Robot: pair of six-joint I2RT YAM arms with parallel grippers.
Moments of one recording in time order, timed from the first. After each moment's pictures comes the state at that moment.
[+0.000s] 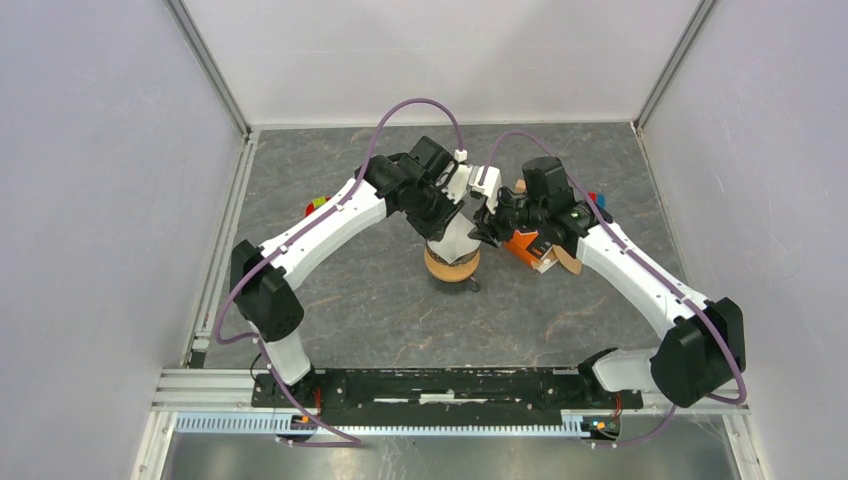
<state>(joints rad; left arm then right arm) -0.76 1.76 1.72 -1.00 0.16 0.14 0.47 1.33 1.08 -0.39 -0.59 -0.51</state>
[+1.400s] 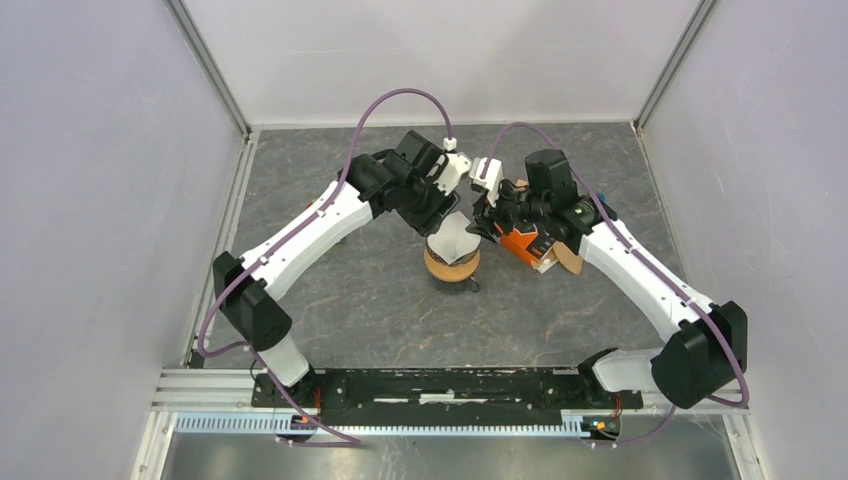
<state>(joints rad) -0.76 1.68 1.72 -1.00 0.05 0.14 0.47 1.33 1.13 -0.40 -0.59 -0.52</state>
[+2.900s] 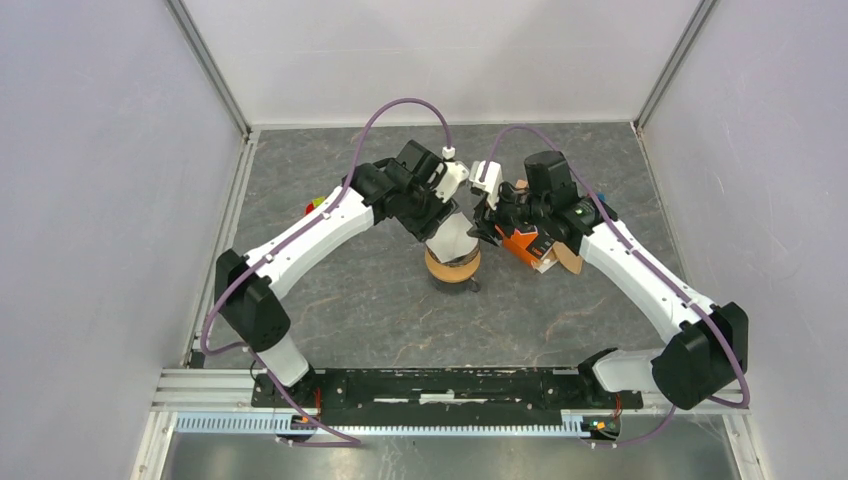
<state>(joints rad) -0.74 1.67 1.60 -0.91 0.02 0.17 0.47 1.32 1.13 -0.44 -0.59 -0.53</state>
